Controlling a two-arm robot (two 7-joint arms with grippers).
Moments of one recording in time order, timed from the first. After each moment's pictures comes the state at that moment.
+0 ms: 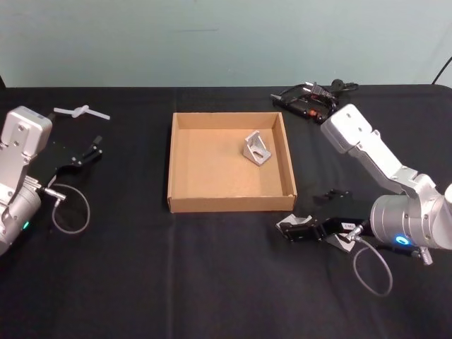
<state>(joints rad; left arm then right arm) -0.20 0.60 0.45 -1.41 -0.25 -0.12 0.03 0.16 0.60 -0.36 -1.86 0.31 0.84 0.42</state>
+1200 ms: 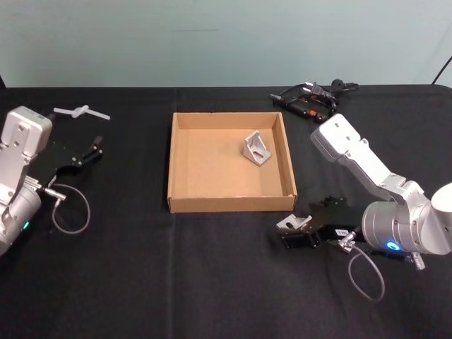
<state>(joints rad) -0.20 0.60 0.45 -1.41 -0.25 -0.12 0.03 0.16 0.57 -0.38 -1.83 0.25 0.85 0.42</state>
